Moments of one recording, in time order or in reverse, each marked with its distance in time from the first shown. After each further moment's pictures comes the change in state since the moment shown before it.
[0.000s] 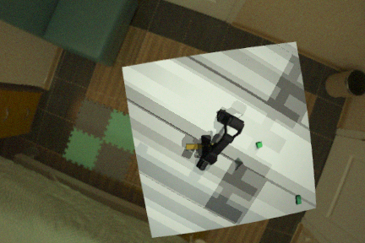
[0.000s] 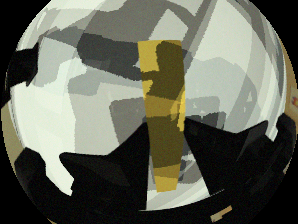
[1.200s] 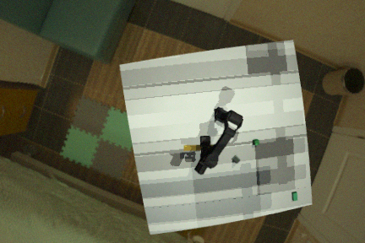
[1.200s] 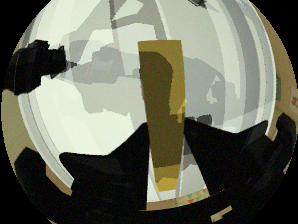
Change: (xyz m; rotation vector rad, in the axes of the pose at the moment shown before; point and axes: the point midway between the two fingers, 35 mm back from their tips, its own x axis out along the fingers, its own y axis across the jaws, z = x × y) arm -0.090 -0.003 -0.001 0.000 -0.002 0.003
